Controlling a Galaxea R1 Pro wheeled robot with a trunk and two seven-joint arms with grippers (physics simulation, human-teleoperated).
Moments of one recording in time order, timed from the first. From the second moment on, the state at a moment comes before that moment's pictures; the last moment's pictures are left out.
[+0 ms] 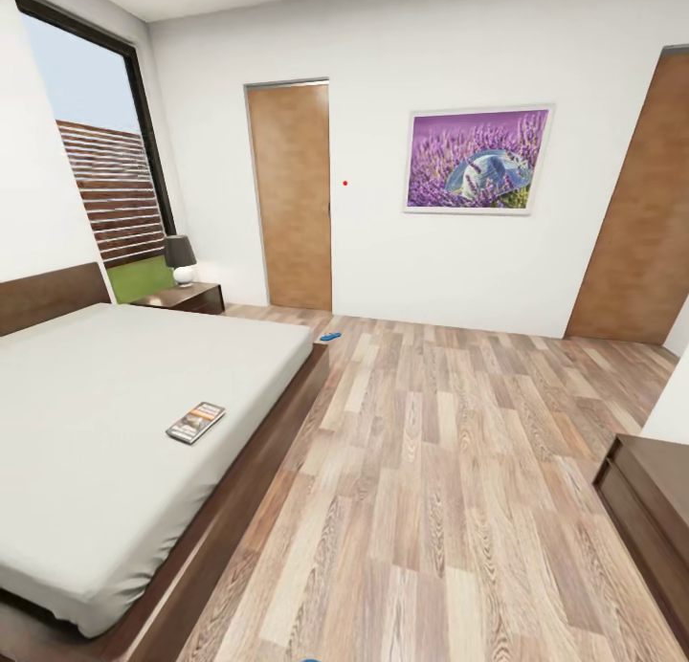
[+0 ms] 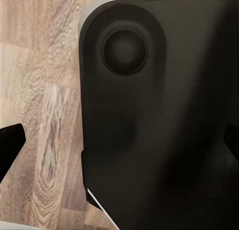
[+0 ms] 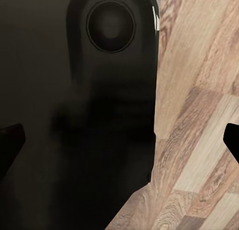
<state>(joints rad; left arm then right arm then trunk) 0.00 0.02 0.01 0.00 0.00 -0.08 0.00 0.00 -0.02 0.00 -0.01 0.00 -0.01 -0.01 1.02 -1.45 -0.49</state>
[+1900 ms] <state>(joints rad) 0.00 0.02 0.01 0.00 0.00 -0.11 0.00 0.00 -0.02 0.00 -0.01 0.00 -0.01 0.00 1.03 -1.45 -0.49</state>
